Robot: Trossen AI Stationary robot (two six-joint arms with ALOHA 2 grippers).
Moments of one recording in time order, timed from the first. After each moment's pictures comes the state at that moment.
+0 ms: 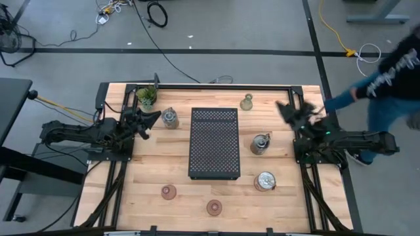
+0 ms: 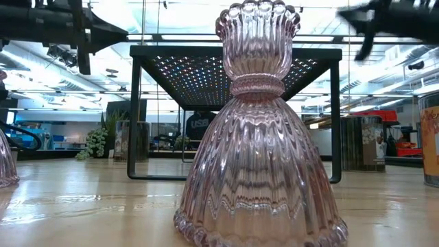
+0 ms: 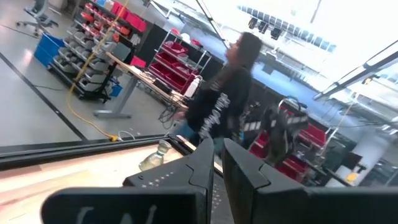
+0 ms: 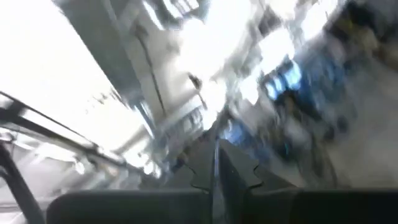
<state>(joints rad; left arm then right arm) -0.07 0.27 0.15 0.34 -0.58 -0.48 -0.14 0.42 0.15 0.86 0.34 0.59</state>
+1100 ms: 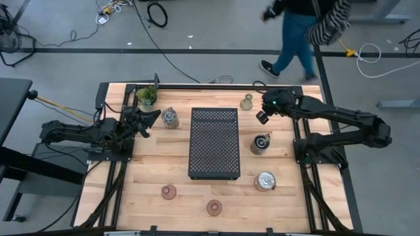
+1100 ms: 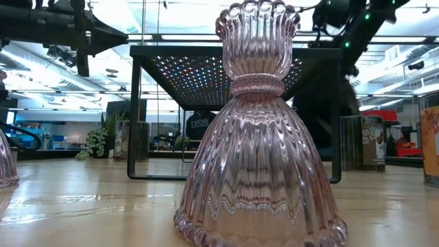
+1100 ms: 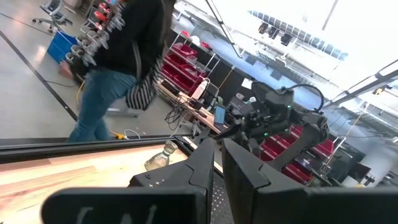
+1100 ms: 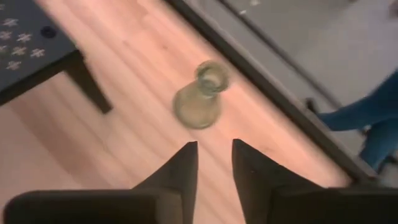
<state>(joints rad) -0.07 0.28 0.15 0.34 -0.63 -0.51 -0.45 1.07 0.83 -0.67 0.33 0.15</state>
